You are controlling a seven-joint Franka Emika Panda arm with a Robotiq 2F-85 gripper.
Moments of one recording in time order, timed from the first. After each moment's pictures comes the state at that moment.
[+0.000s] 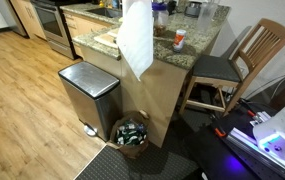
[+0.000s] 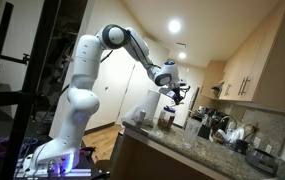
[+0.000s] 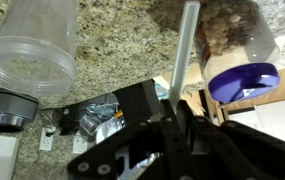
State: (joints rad) arm 0.01 -0.13 -0.13 -2.16 0.29 2.81 -0.34
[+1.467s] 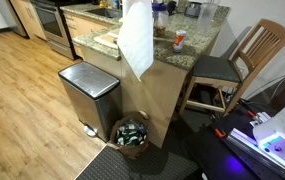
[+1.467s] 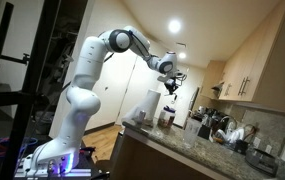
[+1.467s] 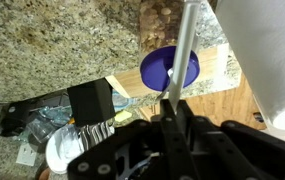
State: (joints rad) arm 0.07 -0.04 -0.06 -1.83 0.15 2.44 -0.21
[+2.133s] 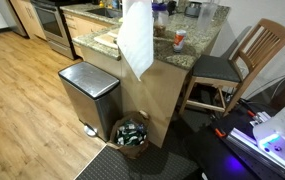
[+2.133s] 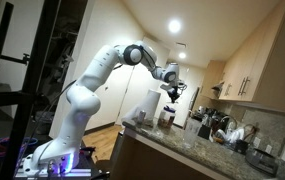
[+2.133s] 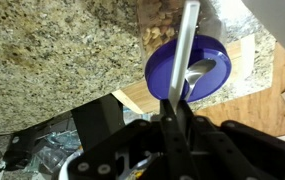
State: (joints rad) arm 0.07 0.26 -0.04 -1.56 0.08 2.41 0.00
